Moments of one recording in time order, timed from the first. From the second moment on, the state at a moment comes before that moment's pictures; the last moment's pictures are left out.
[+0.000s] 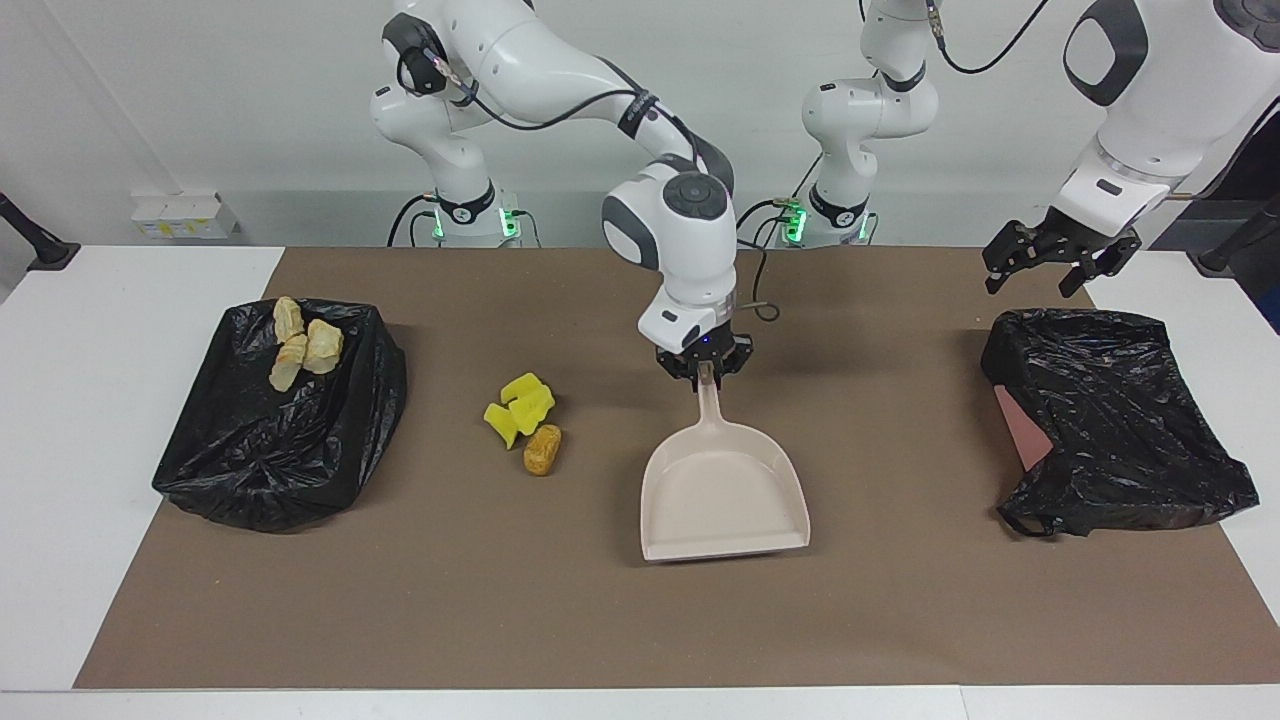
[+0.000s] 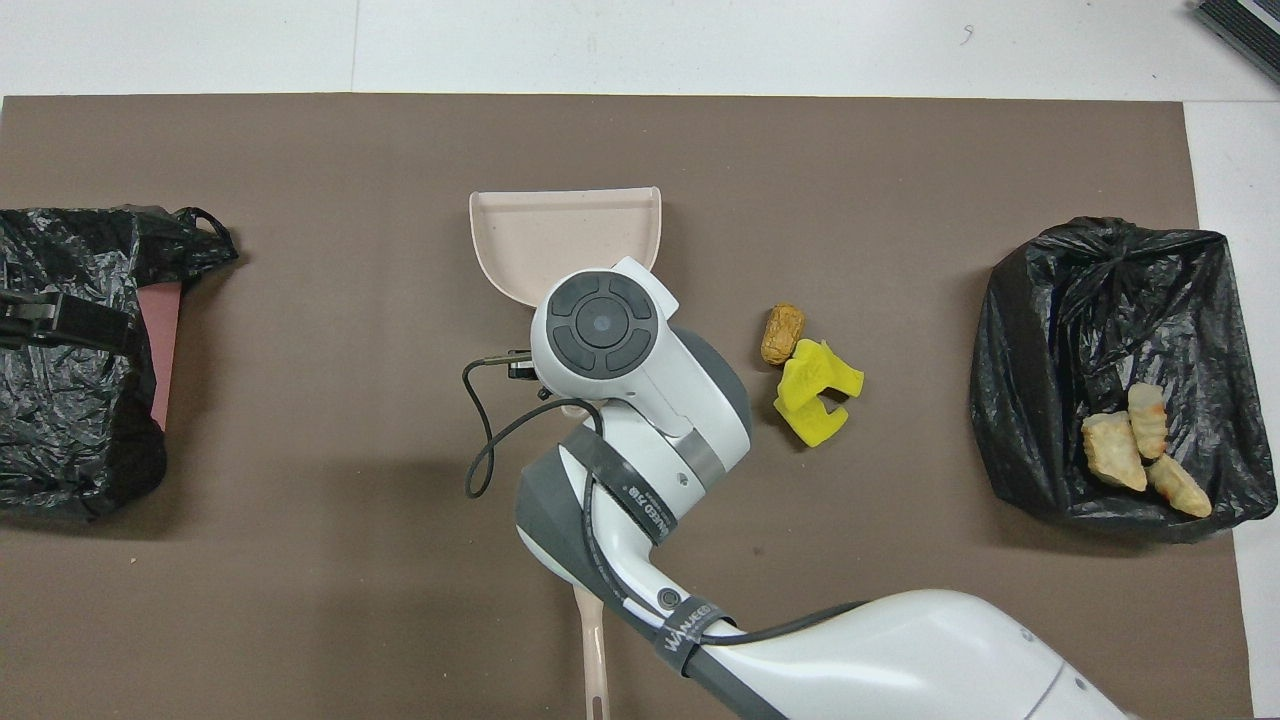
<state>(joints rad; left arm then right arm) 0.01 0.00 -0.01 -1.62 0.00 1.60 0.12 0.44 0.55 0.28 -1.48 -0.10 2.15 0.70</state>
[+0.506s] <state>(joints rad) 0.01 0.00 -0.01 -1.62 -0.01 1.60 0.12 0.44 0.59 0.27 -1.48 -0.14 2.20 0.69</state>
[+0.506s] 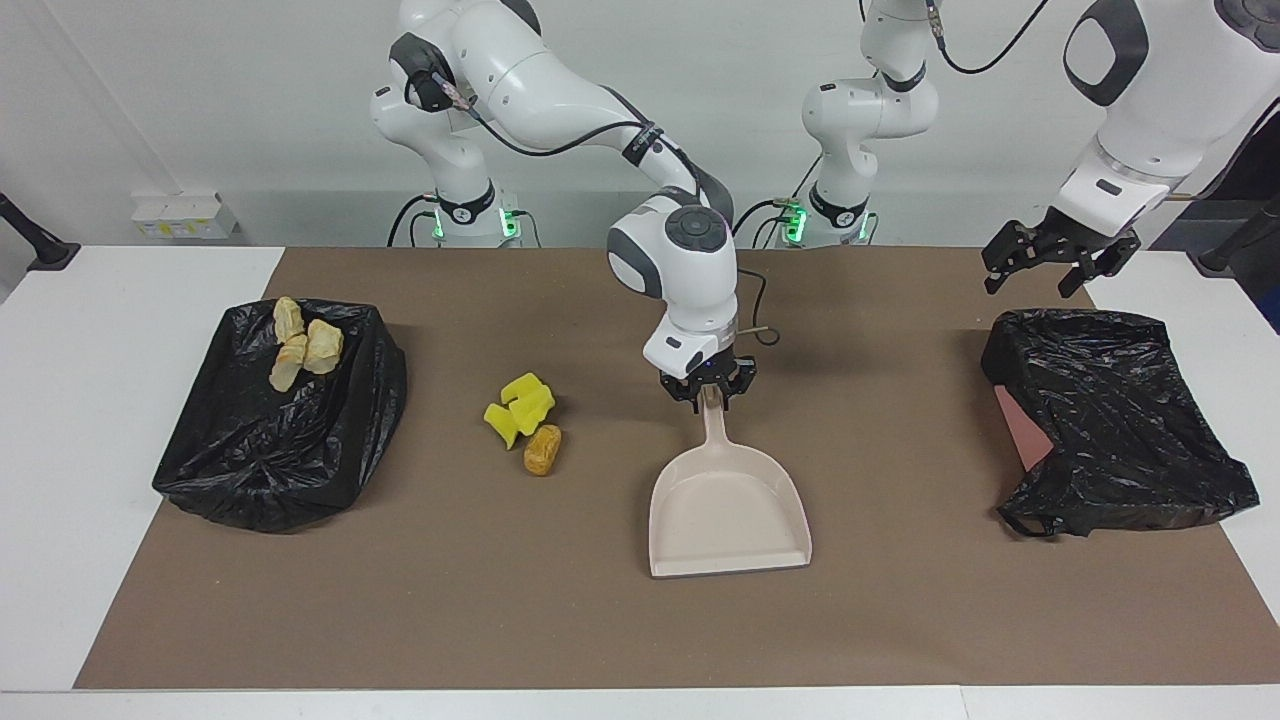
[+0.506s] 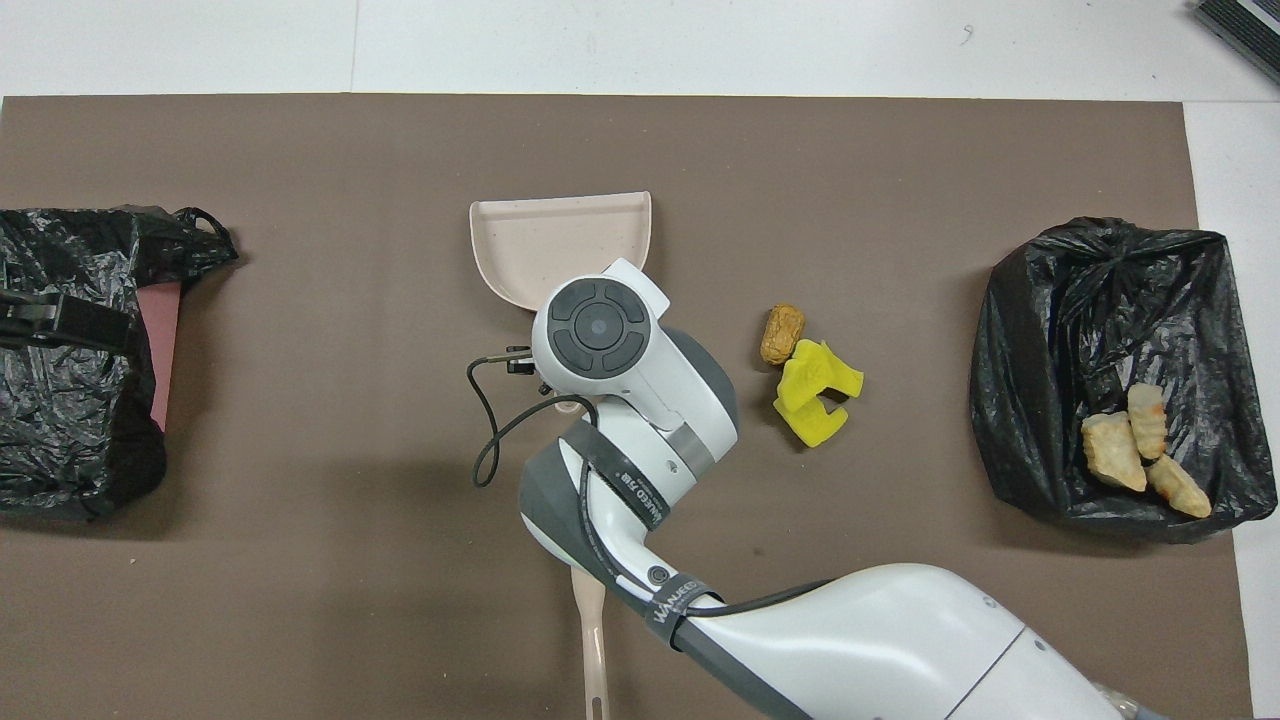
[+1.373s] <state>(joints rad) -0.21 0.10 -0.03 -1.71 -0.02 1.83 -0.13 0.56 0.02 0.28 -2.04 0.11 2.07 0.63</state>
